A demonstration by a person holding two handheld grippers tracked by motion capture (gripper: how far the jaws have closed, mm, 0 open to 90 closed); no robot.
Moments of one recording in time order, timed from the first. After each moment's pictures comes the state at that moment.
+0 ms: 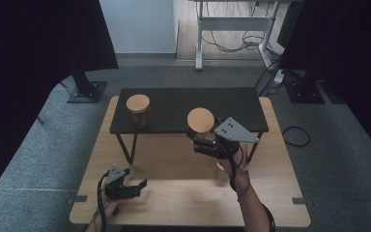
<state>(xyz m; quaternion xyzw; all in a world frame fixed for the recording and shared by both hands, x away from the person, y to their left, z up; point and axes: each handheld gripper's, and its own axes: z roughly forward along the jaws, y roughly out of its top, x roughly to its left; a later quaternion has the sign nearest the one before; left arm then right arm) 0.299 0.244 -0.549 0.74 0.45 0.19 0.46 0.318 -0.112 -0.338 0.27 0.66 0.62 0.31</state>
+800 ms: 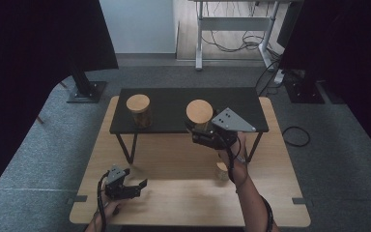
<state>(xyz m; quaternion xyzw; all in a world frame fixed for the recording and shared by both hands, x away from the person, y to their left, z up) 0.298 0.244 -0.549 0.74 0.44 0.19 0.46 0.337 -0.108 -0.329 0.28 0.67 0.61 0.32</state>
